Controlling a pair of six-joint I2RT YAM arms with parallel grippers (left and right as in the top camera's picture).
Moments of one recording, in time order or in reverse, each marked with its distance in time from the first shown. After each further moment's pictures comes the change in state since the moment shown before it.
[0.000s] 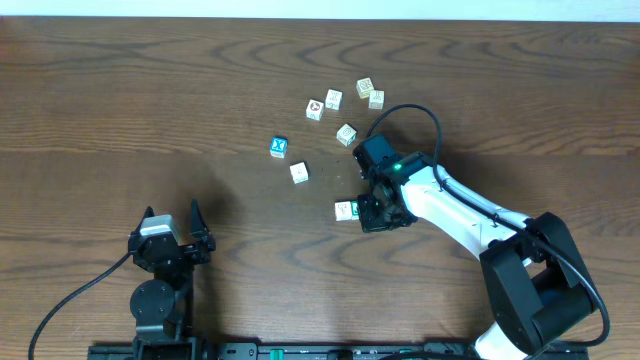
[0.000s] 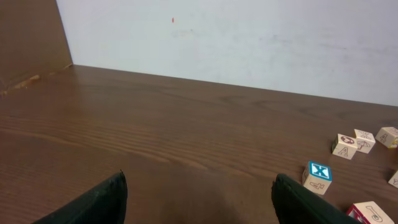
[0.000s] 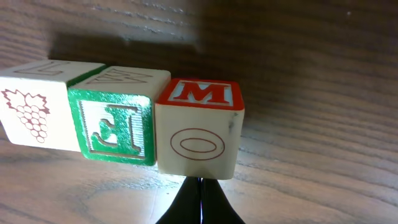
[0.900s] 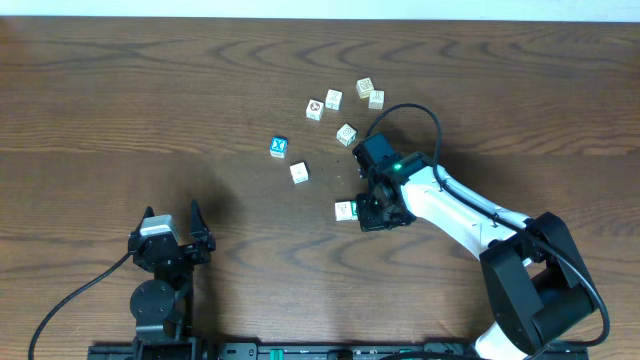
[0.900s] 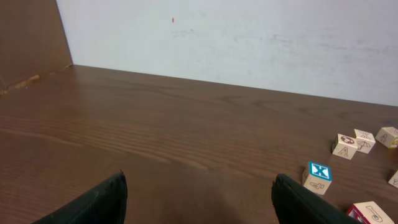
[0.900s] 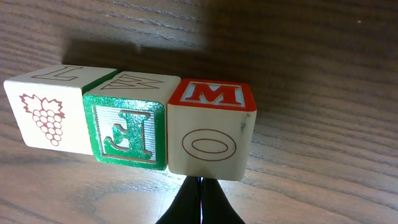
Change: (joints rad) left arm 0.000 0.000 0.000 0.000 0.000 0.000; right arm 0.000 0.000 0.000 0.013 -0.016 0.000
